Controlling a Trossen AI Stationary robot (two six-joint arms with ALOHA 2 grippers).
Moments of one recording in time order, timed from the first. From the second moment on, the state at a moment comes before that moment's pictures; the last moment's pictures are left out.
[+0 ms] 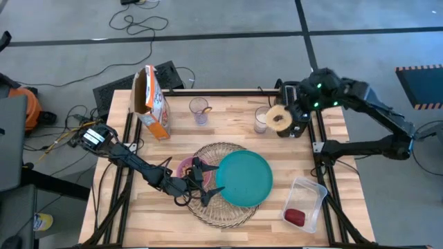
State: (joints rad) left arm -0.48 1.70 0.74 0.73 -0.72 -0.30; right arm -0.52 1.00 1.35 -1.13 -0.12 0.37
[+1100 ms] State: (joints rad) left arm -0.48 1.70 0.74 0.73 -0.72 -0.30; right arm 0.10 1.46 0.98 -0.47 -0.08 0.55
